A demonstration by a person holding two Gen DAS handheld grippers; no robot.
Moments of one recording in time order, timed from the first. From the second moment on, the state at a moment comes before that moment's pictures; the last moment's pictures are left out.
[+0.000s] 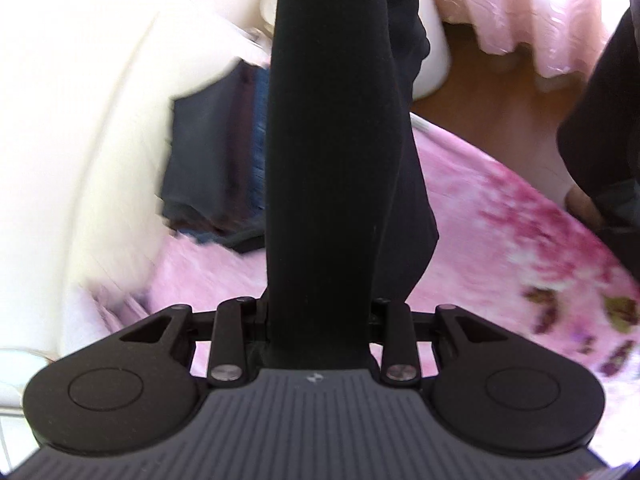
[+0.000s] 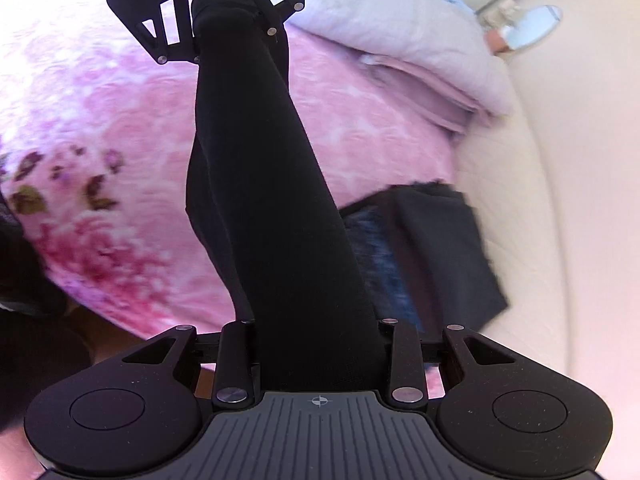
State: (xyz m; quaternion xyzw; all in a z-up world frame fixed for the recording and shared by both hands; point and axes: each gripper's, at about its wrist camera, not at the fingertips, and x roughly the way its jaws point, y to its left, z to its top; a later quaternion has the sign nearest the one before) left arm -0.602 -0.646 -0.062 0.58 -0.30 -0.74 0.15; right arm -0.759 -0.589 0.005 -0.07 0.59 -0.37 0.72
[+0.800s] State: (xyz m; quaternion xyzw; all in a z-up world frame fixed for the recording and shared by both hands) left arm -0.820 -0.956 -0.129 0.59 -0.26 -0.68 0.36; right arm -0.972 -0.940 -0.050 -0.25 0.49 -0.38 0.74
